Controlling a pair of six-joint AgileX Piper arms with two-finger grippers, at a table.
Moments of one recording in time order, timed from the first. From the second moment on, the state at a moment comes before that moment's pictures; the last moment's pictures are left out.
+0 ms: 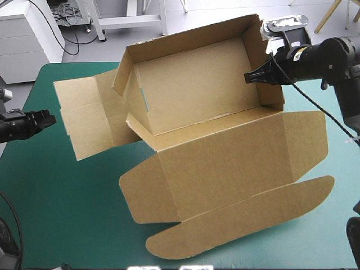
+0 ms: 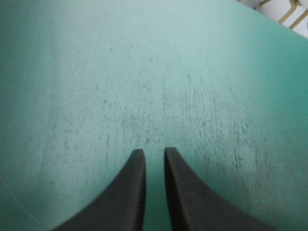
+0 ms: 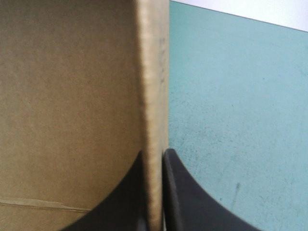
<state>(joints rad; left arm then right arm) 0.59 1.48 -1.20 -0.93 1.07 0.68 0.21 1.55 -1.99 0.14 1.24 -0.12</state>
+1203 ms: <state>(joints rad) 0.36 1.50 -1.09 -1.34 1.19 1.07 0.21 1.65 -1.98 0.27 1.11 -0.20</state>
